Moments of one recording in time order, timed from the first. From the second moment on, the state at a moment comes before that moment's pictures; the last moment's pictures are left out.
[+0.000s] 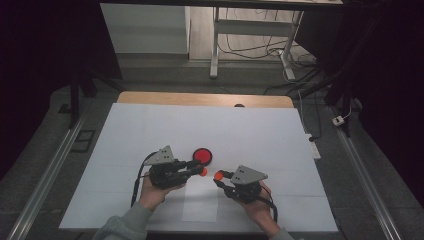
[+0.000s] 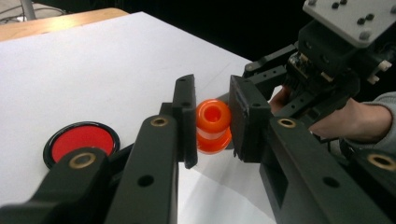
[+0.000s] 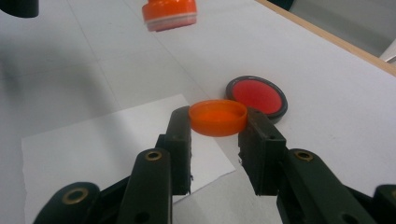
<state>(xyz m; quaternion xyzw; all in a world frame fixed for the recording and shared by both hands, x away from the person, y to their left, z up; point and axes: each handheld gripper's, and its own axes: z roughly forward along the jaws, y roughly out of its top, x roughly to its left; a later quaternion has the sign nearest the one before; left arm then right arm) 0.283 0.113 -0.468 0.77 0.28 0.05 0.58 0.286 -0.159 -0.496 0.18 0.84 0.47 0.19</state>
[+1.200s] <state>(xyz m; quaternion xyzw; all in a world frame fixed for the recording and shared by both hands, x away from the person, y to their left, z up) 0.289 0.116 -0.471 0.77 0.29 0.07 0.56 0.287 -0.234 -0.496 0.25 0.82 0.48 0.20</state>
